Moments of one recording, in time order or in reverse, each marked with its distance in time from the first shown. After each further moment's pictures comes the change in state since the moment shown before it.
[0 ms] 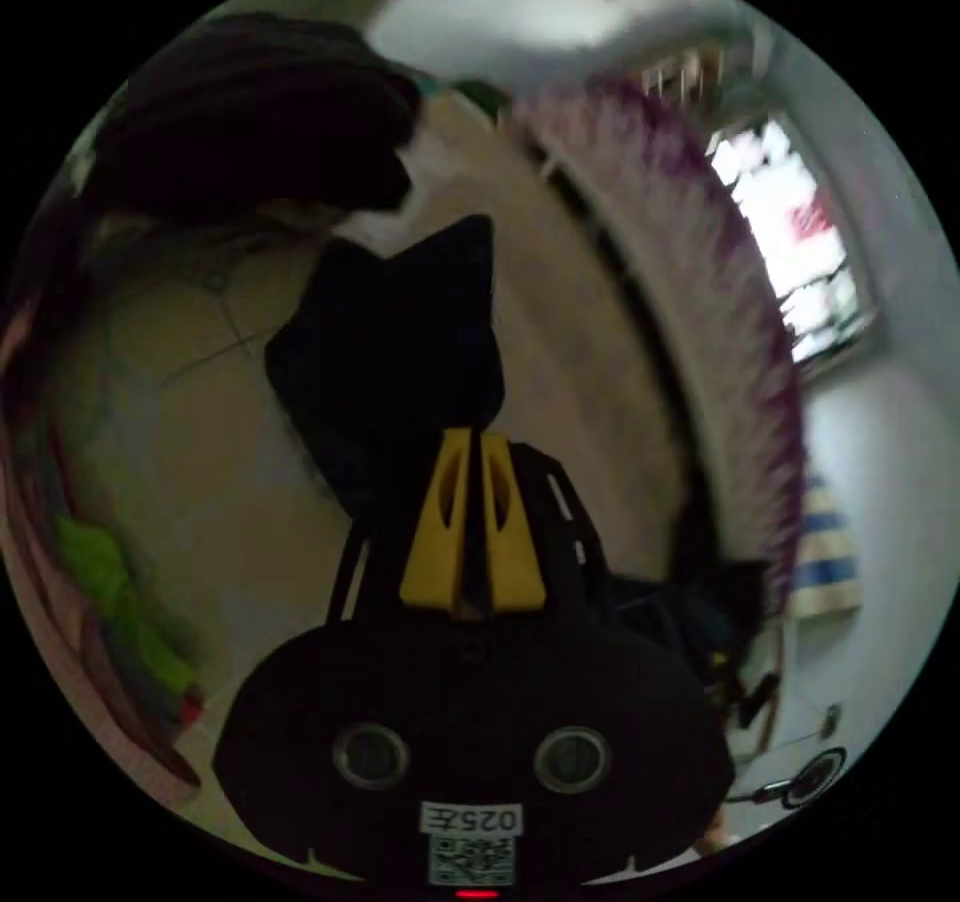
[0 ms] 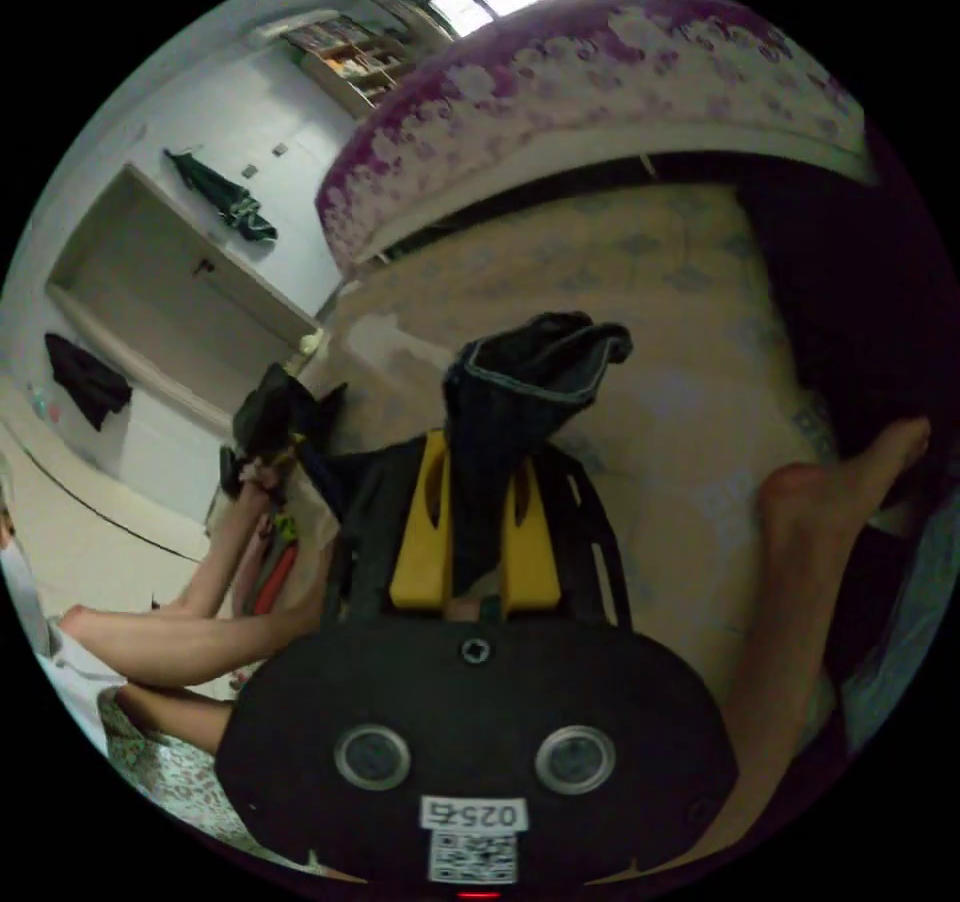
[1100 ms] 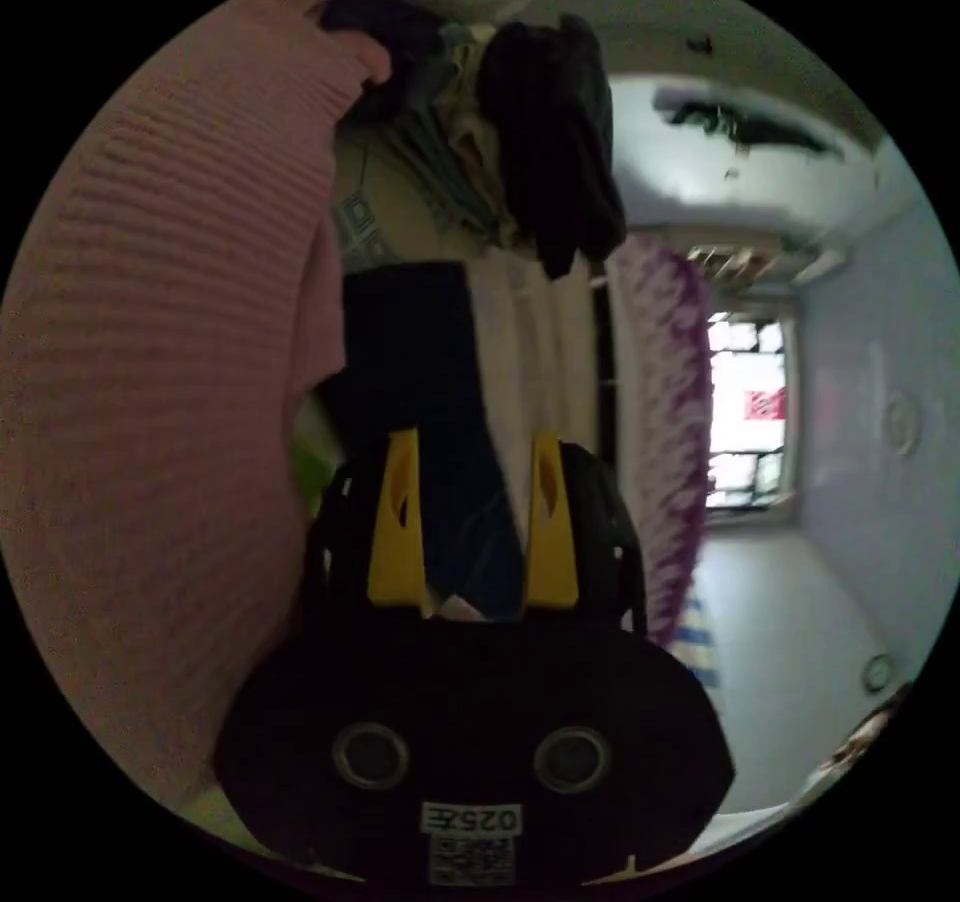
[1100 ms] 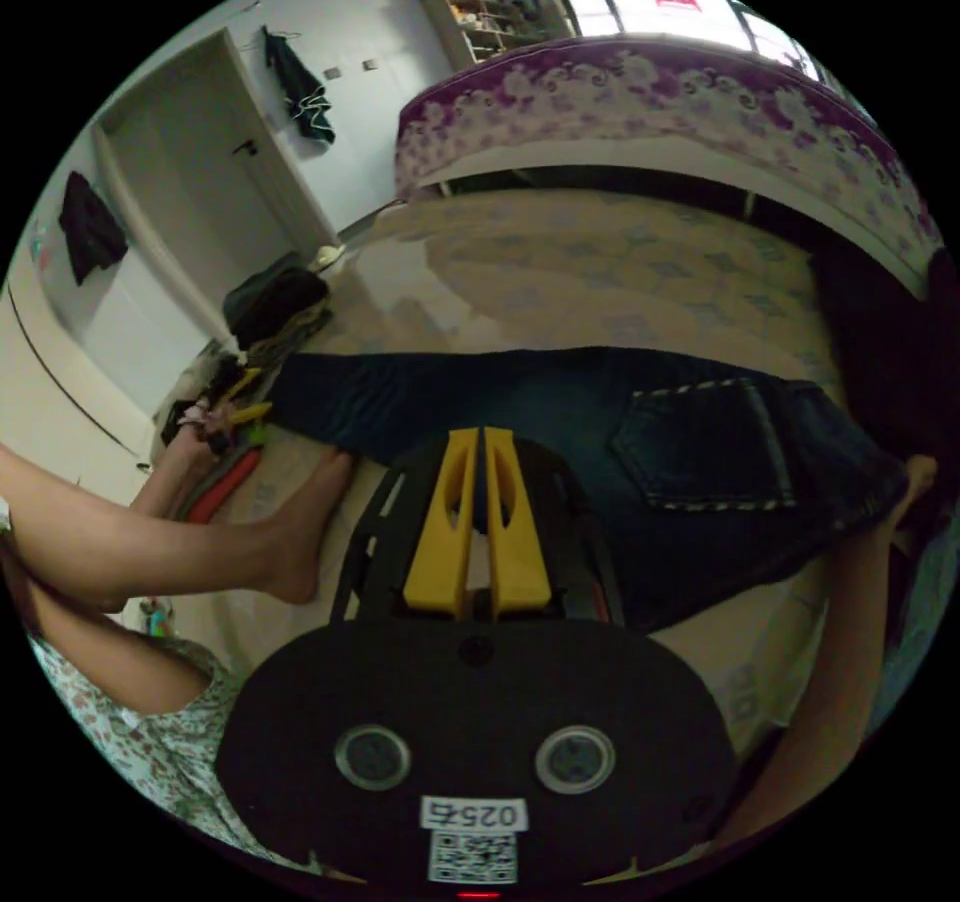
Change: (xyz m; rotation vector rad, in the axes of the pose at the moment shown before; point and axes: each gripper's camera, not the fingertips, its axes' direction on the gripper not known) left arm -0.297 0.089 -0.132 0.109 0.187 -0.398; right arm -0.069 0.142 0.047 -0.081 0.122 -0.275
